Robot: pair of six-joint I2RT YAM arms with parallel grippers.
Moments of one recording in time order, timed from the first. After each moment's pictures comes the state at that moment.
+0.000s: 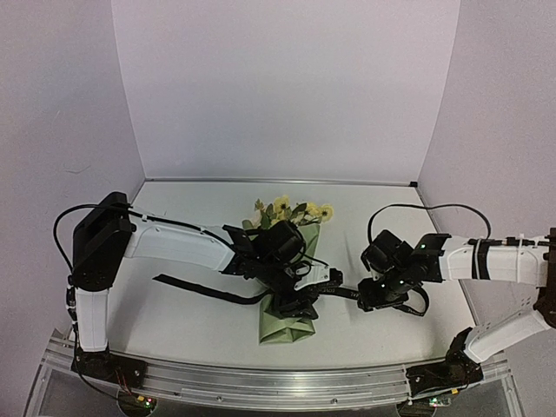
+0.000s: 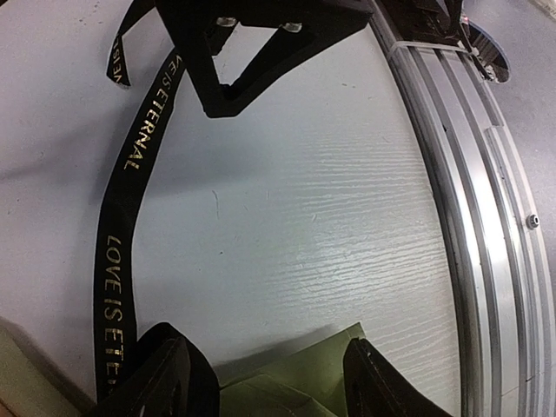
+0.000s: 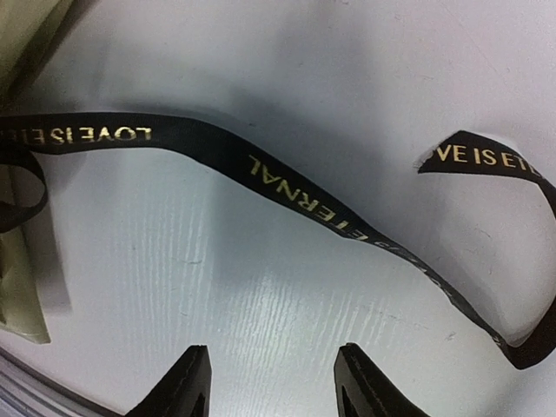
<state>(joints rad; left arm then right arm) -1.12 2.01 1.40 -0.27 0.44 0.44 0.82 1.34 0.77 -0.69 0.10 0.61</state>
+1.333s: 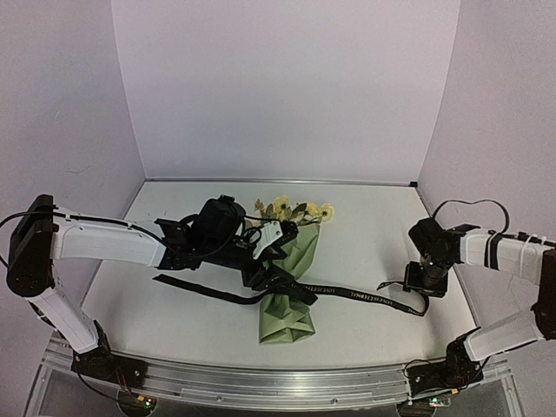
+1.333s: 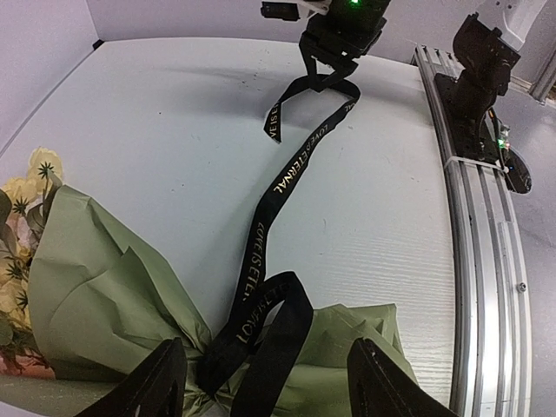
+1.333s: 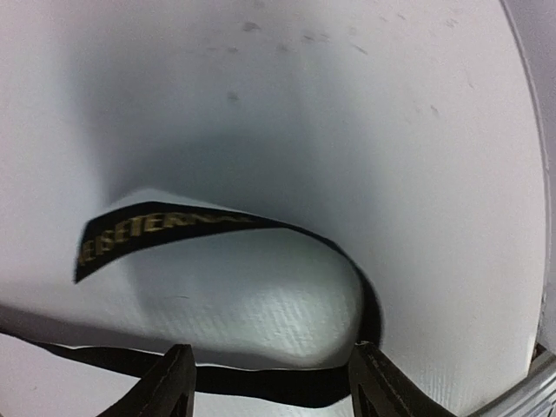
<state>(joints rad) -1.00 1.60 1.02 0.04 0.33 0.21 0.33 1.31 0.72 -0.78 0.20 0.61</state>
